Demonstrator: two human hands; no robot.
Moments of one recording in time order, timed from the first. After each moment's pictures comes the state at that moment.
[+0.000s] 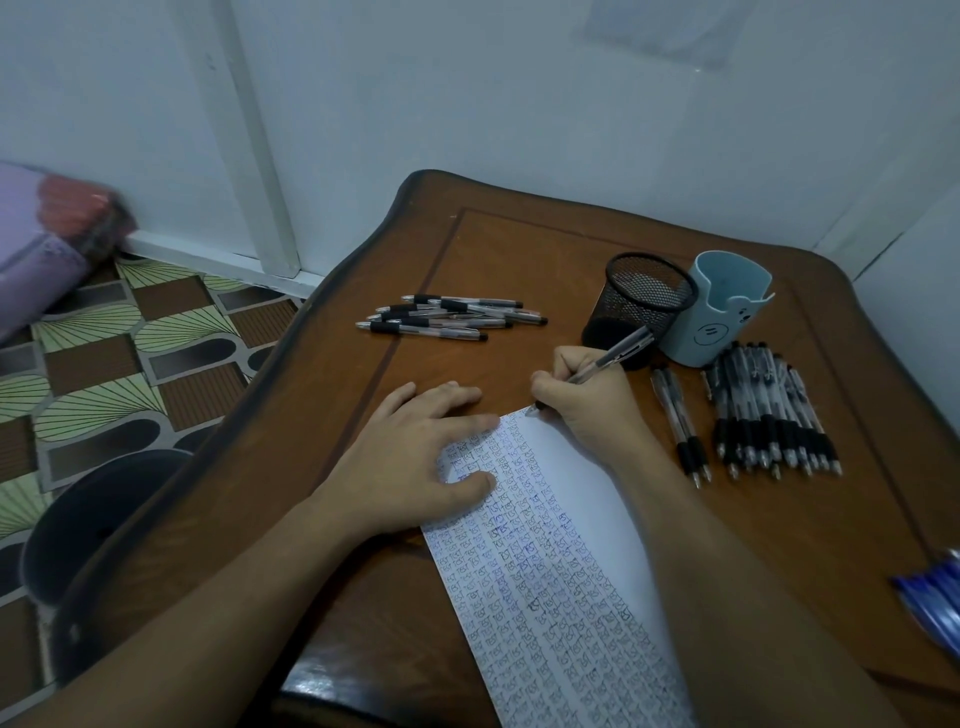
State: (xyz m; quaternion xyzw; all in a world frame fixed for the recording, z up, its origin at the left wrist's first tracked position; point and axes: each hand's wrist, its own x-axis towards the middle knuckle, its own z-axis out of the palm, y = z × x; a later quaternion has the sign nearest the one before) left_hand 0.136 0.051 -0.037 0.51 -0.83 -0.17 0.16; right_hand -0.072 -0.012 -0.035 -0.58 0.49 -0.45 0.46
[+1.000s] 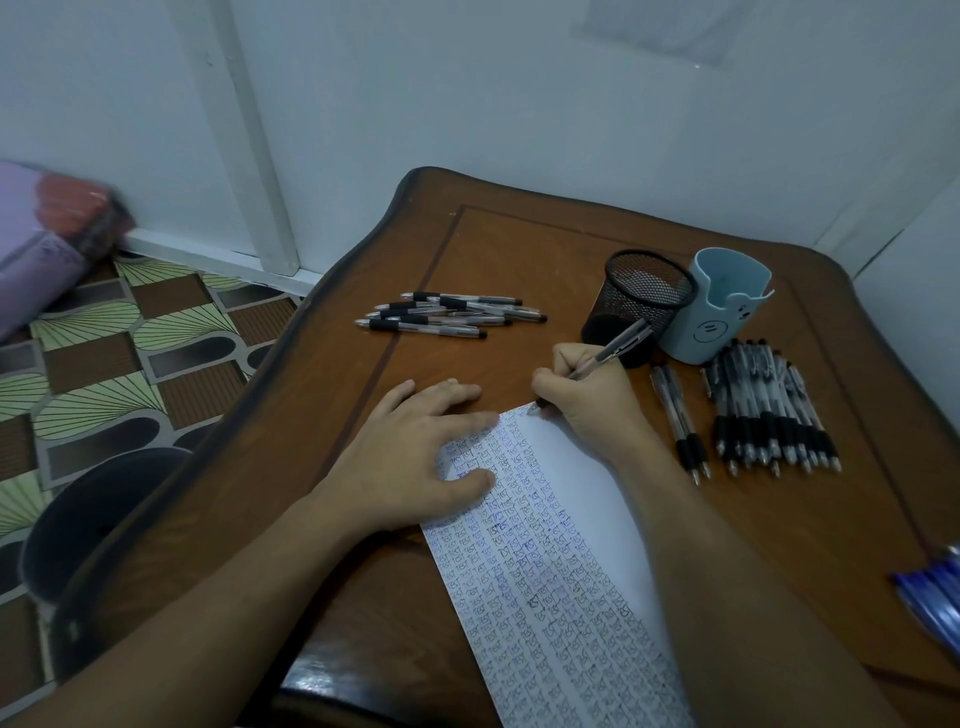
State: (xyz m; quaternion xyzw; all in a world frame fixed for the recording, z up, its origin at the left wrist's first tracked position) left_hand 0.135 0.051 -0.036 0.51 -0.83 -0.17 0.15; right_hand -0.072 -0.012 -0.034 -0.59 0.50 -0.45 0.45
